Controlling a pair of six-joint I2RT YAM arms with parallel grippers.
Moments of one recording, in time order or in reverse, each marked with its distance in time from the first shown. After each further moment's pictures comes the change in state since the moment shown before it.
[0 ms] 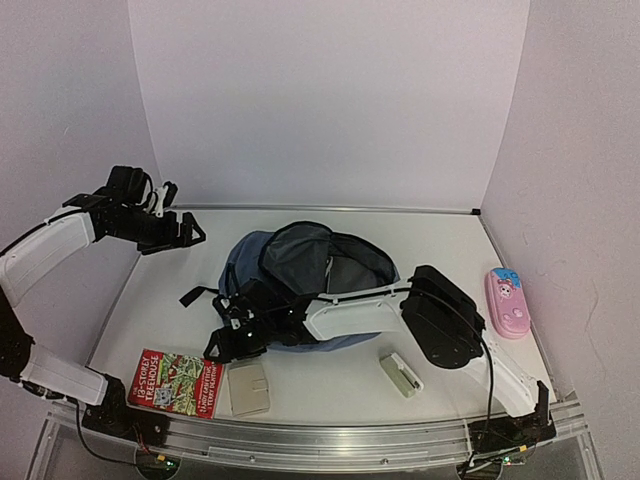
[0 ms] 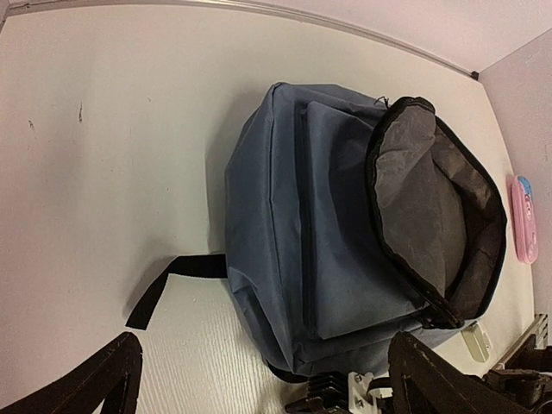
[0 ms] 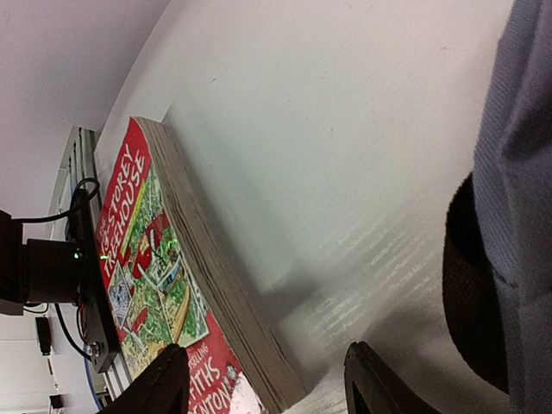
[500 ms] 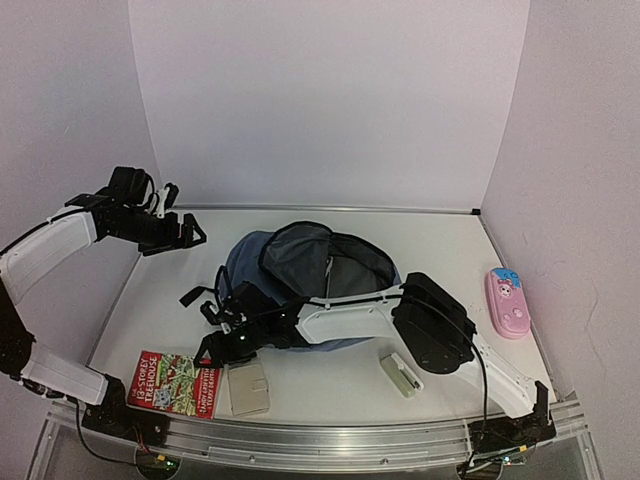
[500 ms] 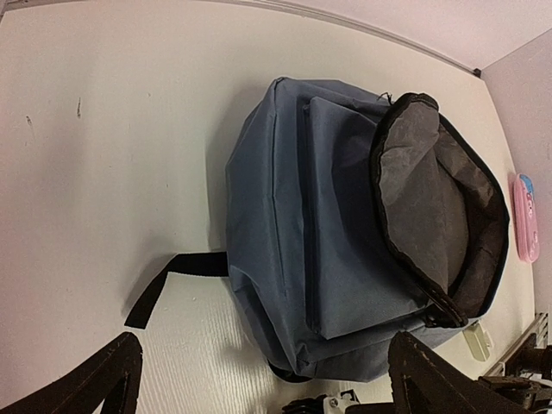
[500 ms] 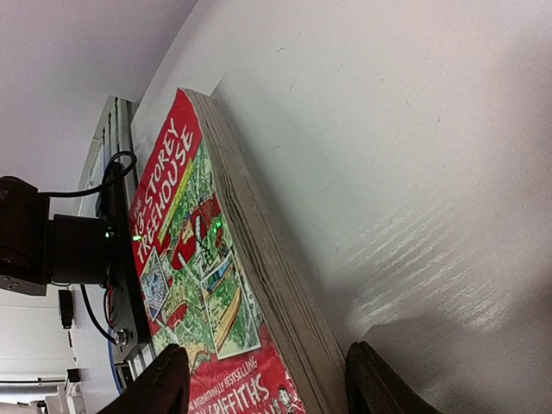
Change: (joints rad) left arm 0.000 0.015 0.000 0.000 0.002 0.000; right arm 0.019 0.068 0.099 0.000 -0.127 0.003
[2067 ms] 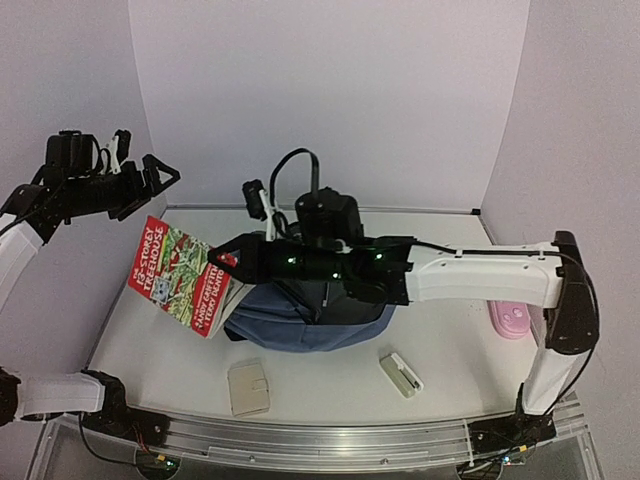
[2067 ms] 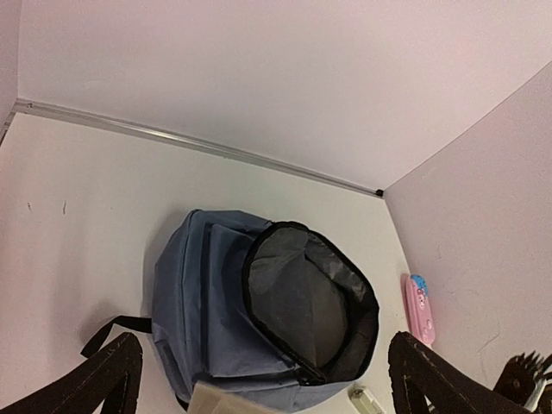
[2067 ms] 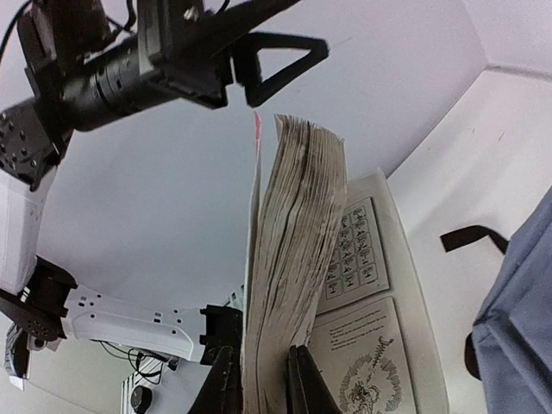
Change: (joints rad) left arm 0.000 -0.263 0.165 -0.020 0.009 -0.253; right arm -0.009 -0.704 -0.434 0.243 0.314 -0.012
